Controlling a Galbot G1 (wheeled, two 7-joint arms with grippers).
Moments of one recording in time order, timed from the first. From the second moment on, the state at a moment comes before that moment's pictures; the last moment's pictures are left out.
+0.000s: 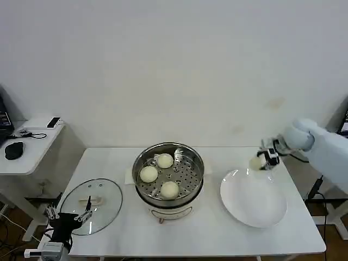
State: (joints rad) left arm 1.73 -1.26 -0.76 -2.17 0.01 0.15 -0.09; right arm 0.25 0.63 -0.88 1.35 -0.04 -0.30 -1.05
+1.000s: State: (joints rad) left arm 1.72 -1.27 -0.78 -2.15 0.00 0.15 -0.09; right arm 0.48 1.03 -1.18 1.42 0.50 -0.67 -0.77
